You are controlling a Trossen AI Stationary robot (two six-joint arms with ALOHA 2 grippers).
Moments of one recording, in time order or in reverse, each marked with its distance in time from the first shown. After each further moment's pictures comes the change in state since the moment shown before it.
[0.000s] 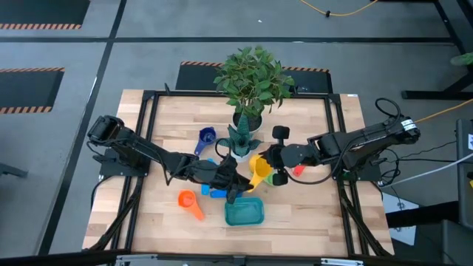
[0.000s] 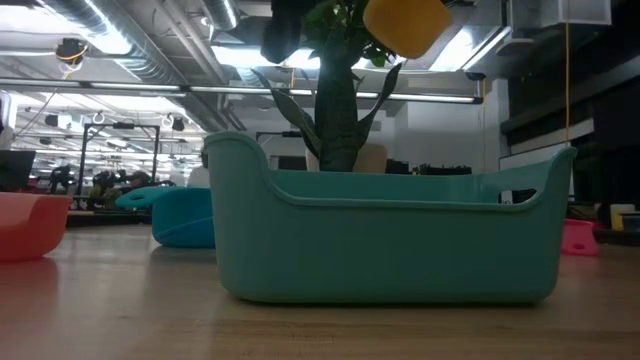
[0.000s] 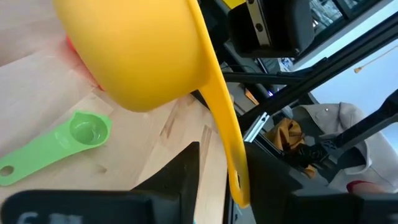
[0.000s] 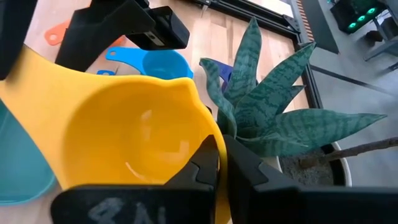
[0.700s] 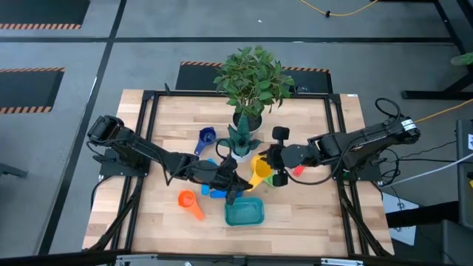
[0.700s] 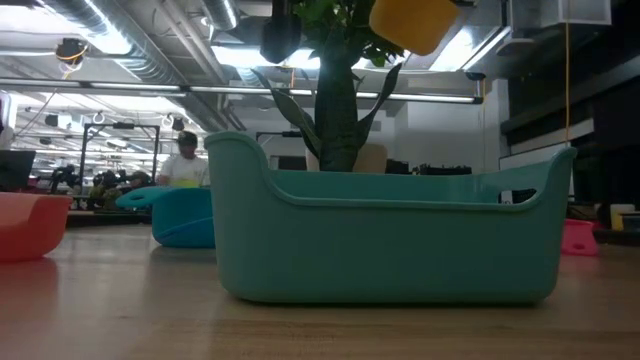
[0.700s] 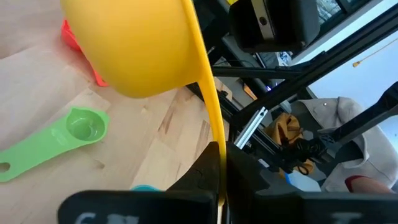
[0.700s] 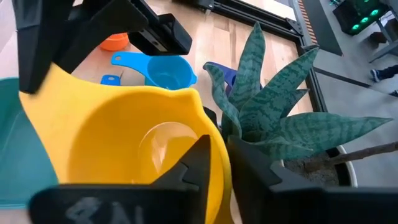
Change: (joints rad) left arm -0.002 0.000 0.001 -0.006 0.022 0.003; right arm 0.001 0.000 0.000 0.010 -0.007 0.010
